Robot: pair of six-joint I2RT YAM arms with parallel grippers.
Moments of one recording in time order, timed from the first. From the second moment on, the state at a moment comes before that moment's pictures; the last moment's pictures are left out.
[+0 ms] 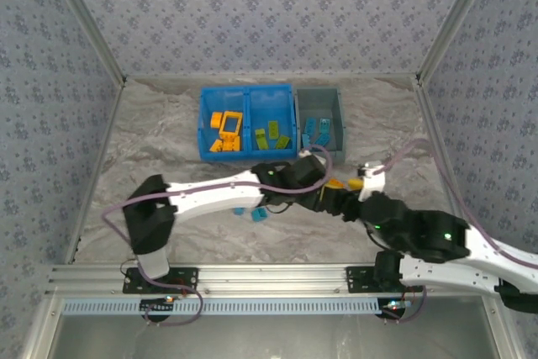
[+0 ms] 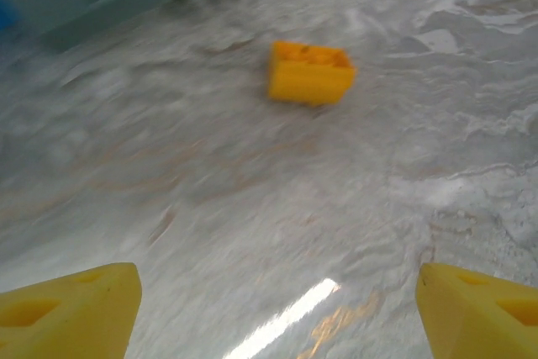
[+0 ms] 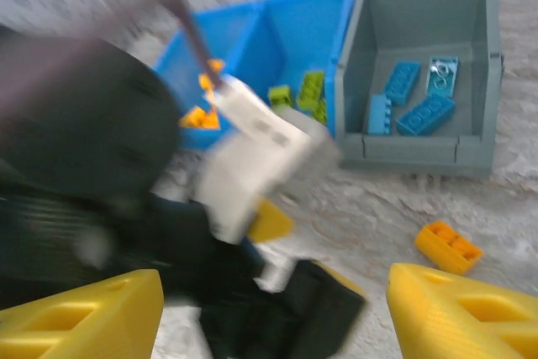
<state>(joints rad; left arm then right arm) -1.18 1.82 1.41 -0.52 -0.15 -0.56 1.29 0.54 0.89 -0.86 0.67 0.75</state>
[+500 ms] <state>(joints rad) -1.19 2.23 1.74 -0.54 -0.13 -0.40 1.29 0.35 0.98 -0.95 0.64 0.71</state>
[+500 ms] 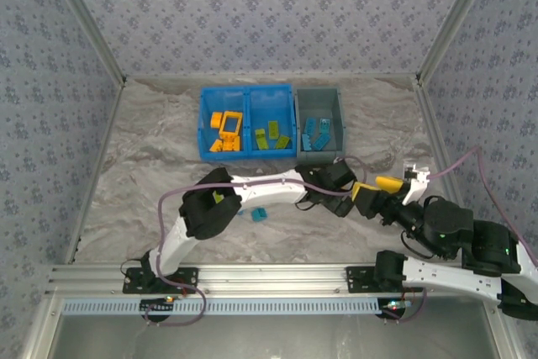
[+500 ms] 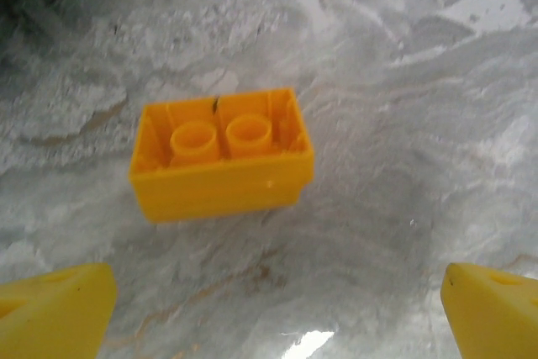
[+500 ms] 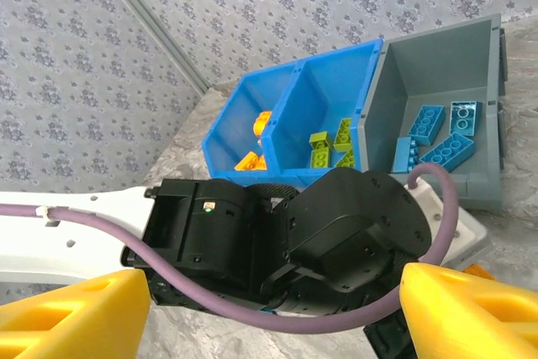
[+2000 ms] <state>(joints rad) -0.70 1.47 1.23 -0.77 -0.31 -0.55 1.29 1.04 0.94 -0.50 0.42 0.57</state>
